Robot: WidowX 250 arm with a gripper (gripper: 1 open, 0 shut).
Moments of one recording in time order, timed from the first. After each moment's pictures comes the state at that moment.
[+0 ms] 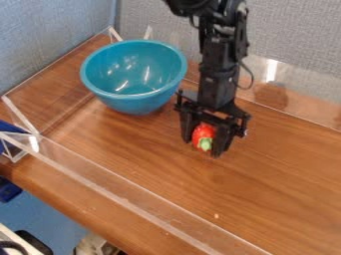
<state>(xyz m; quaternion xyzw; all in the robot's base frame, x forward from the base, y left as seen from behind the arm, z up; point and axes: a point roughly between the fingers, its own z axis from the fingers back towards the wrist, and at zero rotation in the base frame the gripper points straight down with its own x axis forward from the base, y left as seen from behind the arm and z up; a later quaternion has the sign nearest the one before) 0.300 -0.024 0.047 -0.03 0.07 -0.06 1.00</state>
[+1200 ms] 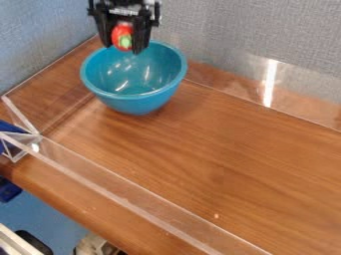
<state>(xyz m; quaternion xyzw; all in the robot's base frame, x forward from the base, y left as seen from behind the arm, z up) 0.330 0.116 0.120 0.00 0.02 0.07 1.00</state>
